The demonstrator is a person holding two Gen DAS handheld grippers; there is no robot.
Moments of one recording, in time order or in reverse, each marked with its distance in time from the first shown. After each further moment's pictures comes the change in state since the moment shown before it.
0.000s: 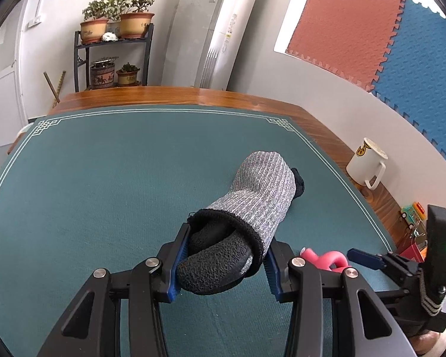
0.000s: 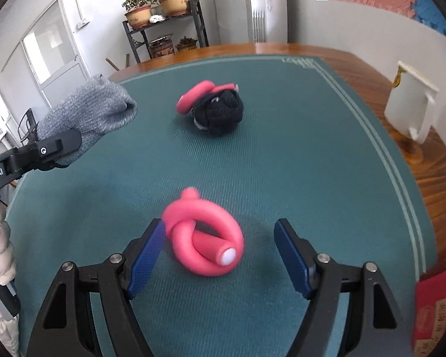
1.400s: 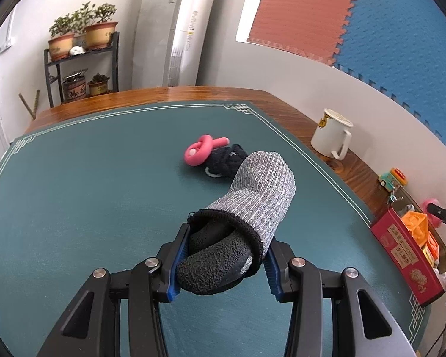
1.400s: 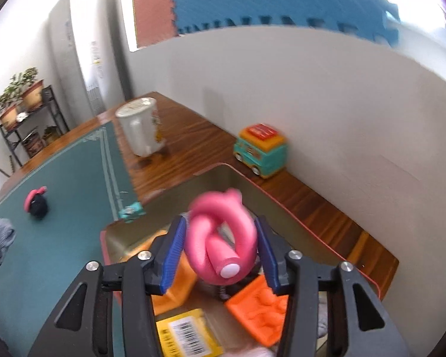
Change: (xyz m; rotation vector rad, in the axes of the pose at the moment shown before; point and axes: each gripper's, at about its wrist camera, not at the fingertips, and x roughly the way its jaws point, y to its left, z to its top) left arm -0.014 -0.064 -0.025 0.141 0.024 -0.066; right arm -0.207 -0.199 -0.086 0.508 -0.223 -0.512
